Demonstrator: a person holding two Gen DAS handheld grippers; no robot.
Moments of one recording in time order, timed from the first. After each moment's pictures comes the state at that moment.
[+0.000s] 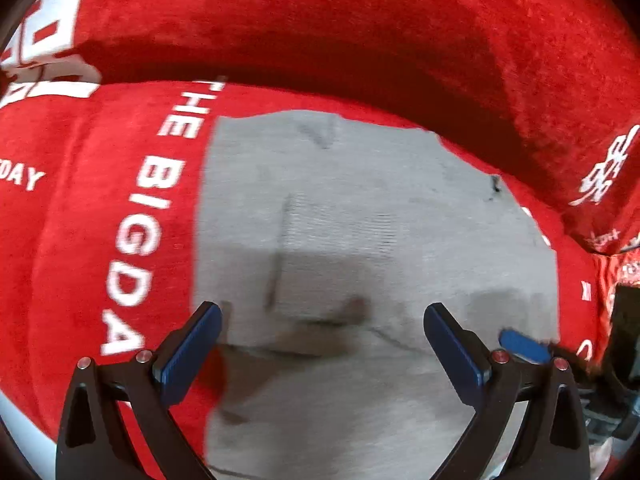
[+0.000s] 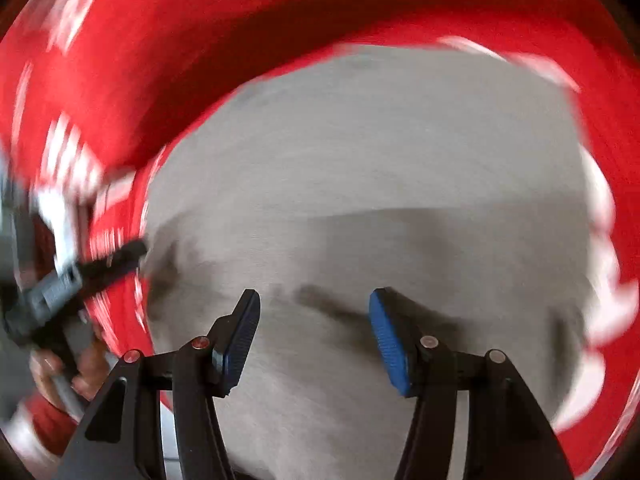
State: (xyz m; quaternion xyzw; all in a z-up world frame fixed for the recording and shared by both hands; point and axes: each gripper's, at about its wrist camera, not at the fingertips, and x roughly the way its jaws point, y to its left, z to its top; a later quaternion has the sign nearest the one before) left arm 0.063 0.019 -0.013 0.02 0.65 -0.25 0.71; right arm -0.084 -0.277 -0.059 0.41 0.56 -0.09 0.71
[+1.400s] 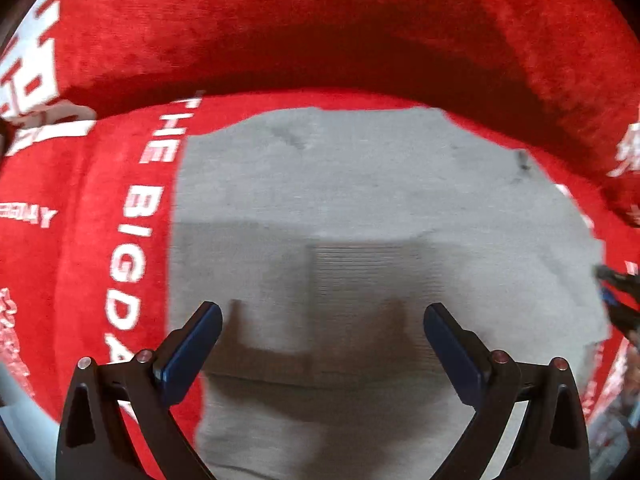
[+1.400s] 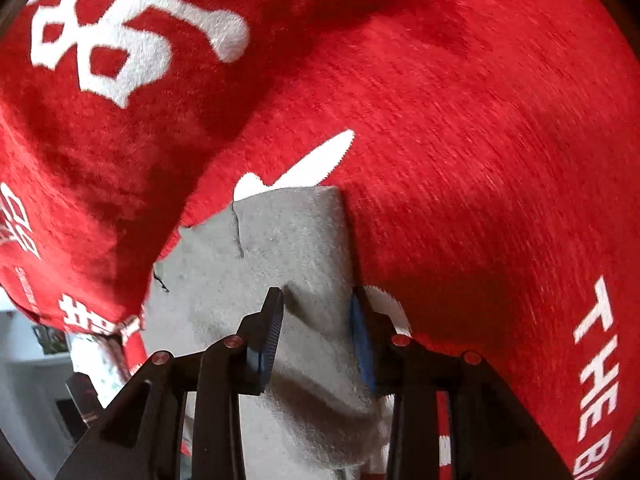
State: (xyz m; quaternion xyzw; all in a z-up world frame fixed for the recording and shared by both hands) left arm 0.063 -0.025 -0.027 0.11 0.65 -0.22 0.72; right arm -0.115 -0.450 -0.093 0.52 0.48 -0.16 0.69
